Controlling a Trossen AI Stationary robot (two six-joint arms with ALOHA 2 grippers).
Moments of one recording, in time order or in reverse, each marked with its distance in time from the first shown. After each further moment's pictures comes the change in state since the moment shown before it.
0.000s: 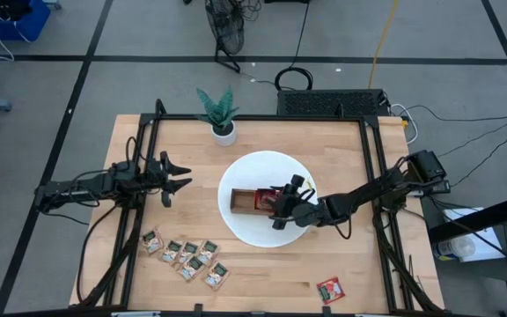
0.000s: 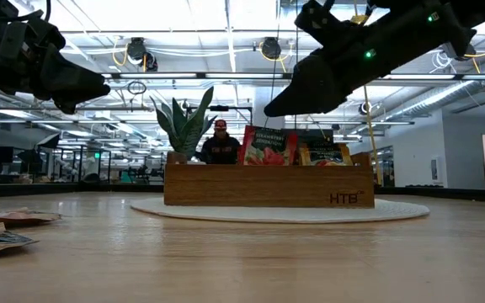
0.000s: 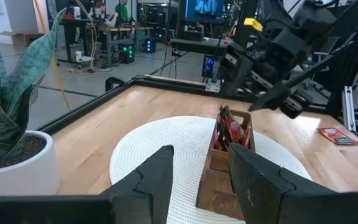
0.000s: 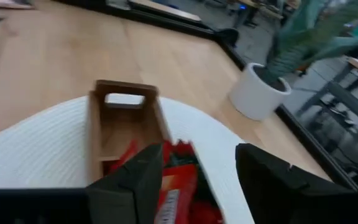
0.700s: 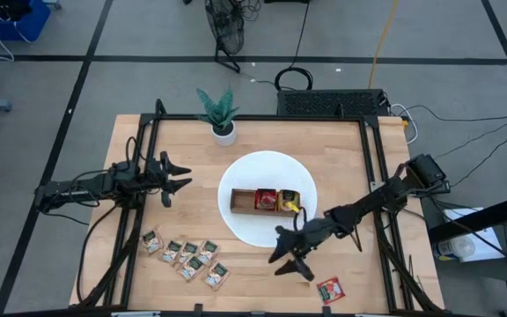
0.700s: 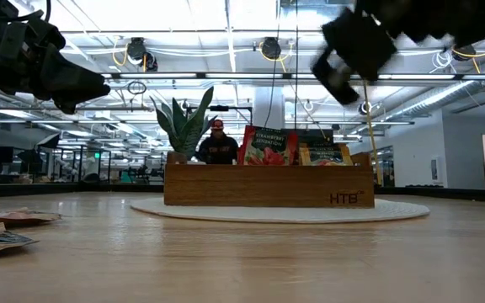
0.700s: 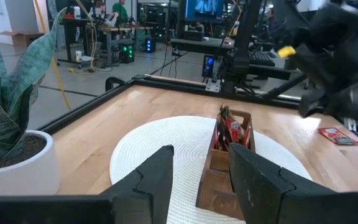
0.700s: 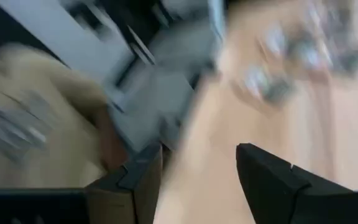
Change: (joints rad) left arm 0.000 0.000 0.000 0.000 0.000 0.000; right arm 0.175 0.031 0.019 0.156 -0.947 0.536
